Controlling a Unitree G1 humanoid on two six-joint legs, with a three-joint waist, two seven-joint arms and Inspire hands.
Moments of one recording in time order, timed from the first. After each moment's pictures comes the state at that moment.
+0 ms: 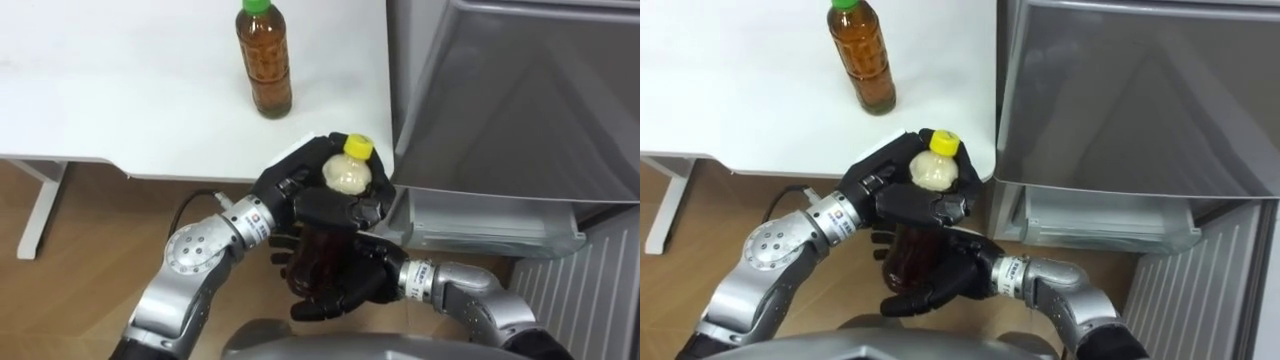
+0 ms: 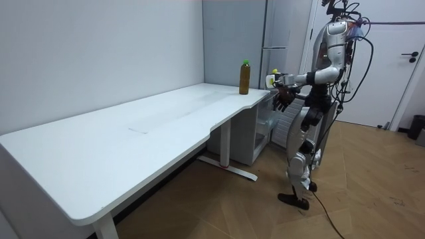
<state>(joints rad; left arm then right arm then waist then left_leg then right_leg) 0.18 0.24 -0.30 -0.08 -0.20 0.04 -0.51 0.06 -0.23 0.44 0.53 0.46 0.10 0.86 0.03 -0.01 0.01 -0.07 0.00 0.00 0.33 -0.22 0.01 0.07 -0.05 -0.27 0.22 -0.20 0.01</state>
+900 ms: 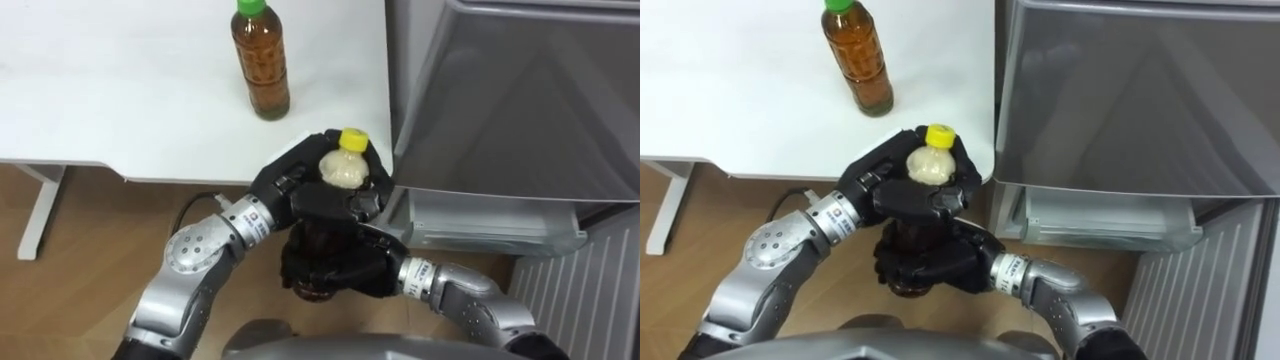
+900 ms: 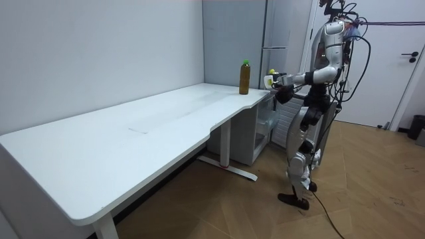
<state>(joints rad) 0.18 0.21 -0.29 -0.07 -0.28 0.06 -0.49 0.07 -0.22 0.45 0.53 0.59 0.07 0.84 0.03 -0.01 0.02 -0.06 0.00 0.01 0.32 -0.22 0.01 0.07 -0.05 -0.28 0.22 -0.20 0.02</state>
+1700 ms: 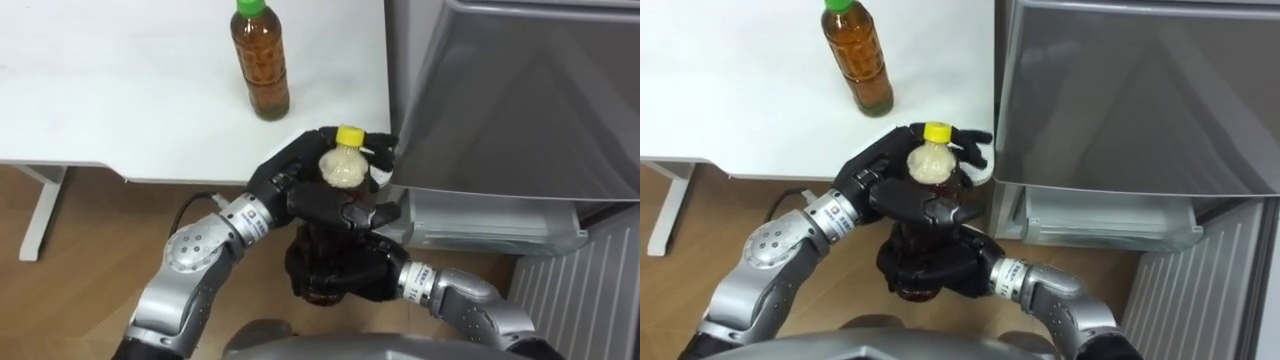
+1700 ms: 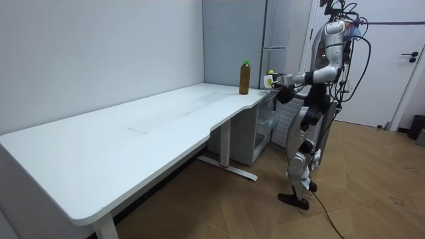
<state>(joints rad) 0.18 0.22 -0.28 -0.07 -0.28 0.06 -0.48 0.10 -0.22 0.45 0.53 0.62 0.07 0.86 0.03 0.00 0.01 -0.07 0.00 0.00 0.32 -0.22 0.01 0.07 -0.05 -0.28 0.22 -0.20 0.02</state>
